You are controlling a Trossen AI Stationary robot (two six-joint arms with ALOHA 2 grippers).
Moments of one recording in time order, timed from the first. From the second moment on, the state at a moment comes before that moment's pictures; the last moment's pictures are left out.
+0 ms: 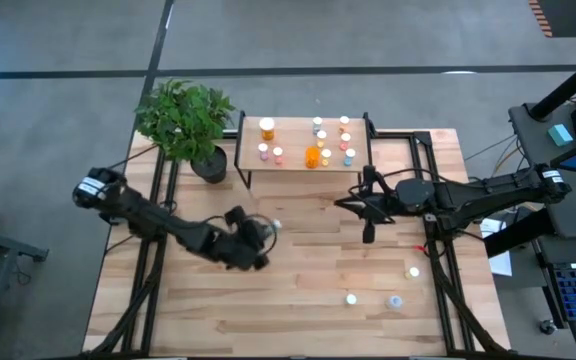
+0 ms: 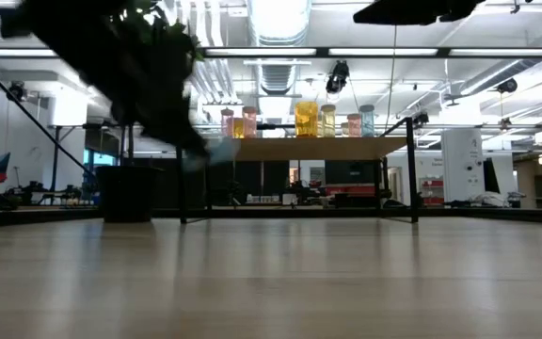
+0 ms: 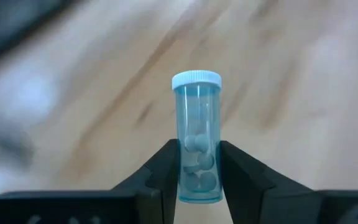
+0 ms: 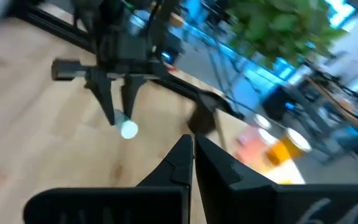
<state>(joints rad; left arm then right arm) -0.36 1.52 0.80 -0.16 -0.74 -0.61 0.13 0.99 0.71 0.04 0.23 -0.47</state>
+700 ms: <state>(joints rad) -0.47 1.53 0.78 0.70 -0.85 0.19 0.13 1.30 0.84 0.35 0.00 -0.38</state>
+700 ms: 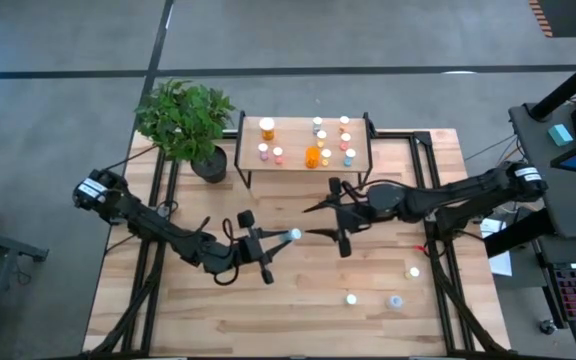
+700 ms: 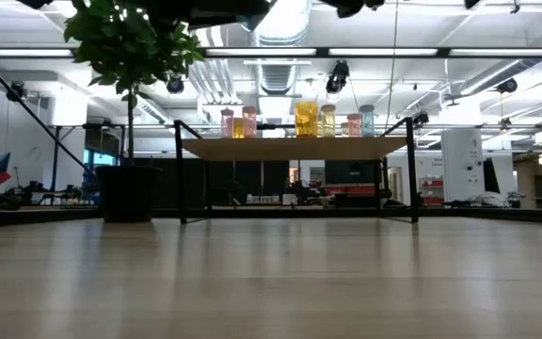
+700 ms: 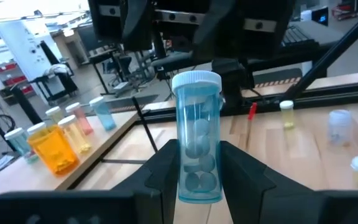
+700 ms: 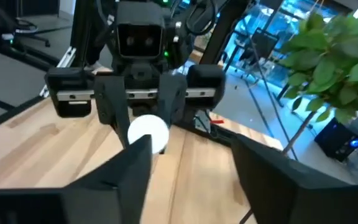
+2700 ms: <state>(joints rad) -0.48 1.44 0.78 0.55 -0.92 0.18 0.12 1.47 1.27 -0.34 -0.03 -0.21</state>
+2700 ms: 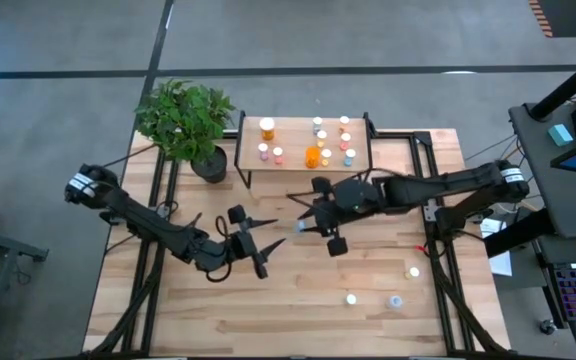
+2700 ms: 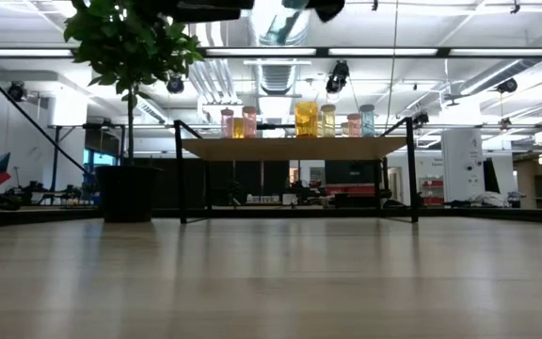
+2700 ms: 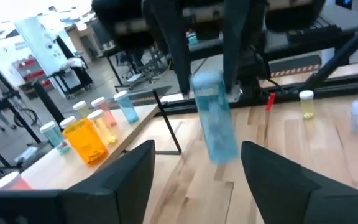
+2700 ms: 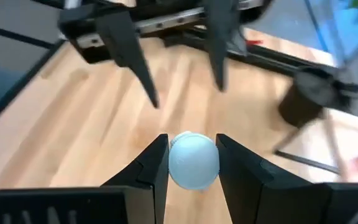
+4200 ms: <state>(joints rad) -0.48 1.19 0.78 0.47 -1.11 0.17 -0.54 2.23 2.36 -1.06 -0.03 -0.23</state>
